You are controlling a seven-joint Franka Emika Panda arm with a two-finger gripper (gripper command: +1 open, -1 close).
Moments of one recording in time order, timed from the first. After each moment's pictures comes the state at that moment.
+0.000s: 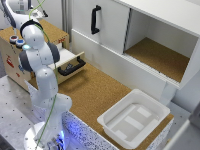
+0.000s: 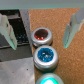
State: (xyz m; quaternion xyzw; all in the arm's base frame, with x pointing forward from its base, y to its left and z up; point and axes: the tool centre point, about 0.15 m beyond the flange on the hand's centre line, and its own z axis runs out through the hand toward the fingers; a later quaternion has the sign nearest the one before) arm 0.152 0.500 0.546 -0.73 -0.68 -0.01 0.05
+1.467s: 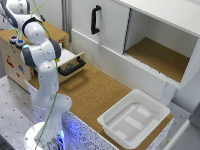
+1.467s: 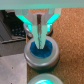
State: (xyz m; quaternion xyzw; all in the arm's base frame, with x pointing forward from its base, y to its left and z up) arm 0.163 0.524 0.468 -0.73 -0.68 0.02 0.05
